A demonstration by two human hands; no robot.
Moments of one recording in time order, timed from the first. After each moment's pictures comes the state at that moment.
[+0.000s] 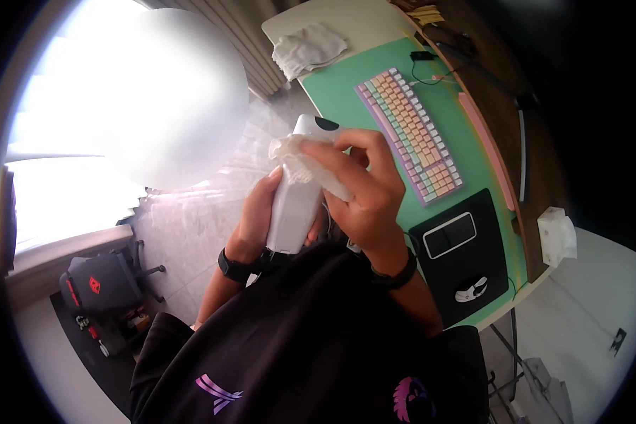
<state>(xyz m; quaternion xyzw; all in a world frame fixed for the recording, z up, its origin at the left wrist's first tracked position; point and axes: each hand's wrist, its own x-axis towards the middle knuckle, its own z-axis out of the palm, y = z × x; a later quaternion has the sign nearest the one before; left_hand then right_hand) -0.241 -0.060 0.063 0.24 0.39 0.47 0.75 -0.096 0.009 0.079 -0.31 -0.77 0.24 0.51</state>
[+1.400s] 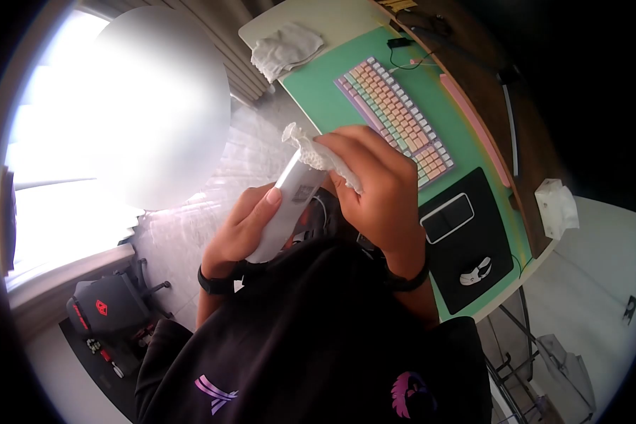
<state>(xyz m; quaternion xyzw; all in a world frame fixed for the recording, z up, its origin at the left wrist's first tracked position) -0.249 -0.070 0.095 0.47 0.46 0.36 0.66 -0.065 0.005 0.094 -0.35 -0.79 0.25 0.45</state>
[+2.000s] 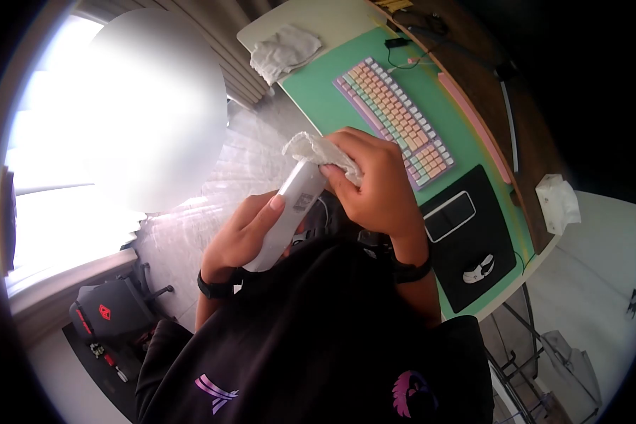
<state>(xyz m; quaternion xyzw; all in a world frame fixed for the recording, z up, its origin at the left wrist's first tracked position) -0.251 -0.075 0.106 0.45 0.51 0.29 0.67 -0.063 0.010 0.090 -0.34 -0.75 0.41 0.39</state>
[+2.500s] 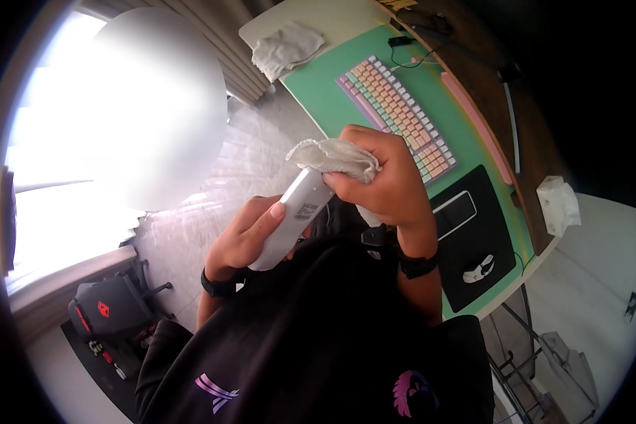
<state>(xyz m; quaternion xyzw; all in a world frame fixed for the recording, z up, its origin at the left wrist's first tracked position) -0.256 -0.079 0.093 0.48 0.45 0.32 0.68 -0.057 0.018 0.087 -0.30 -0.66 0.58 0.36</state>
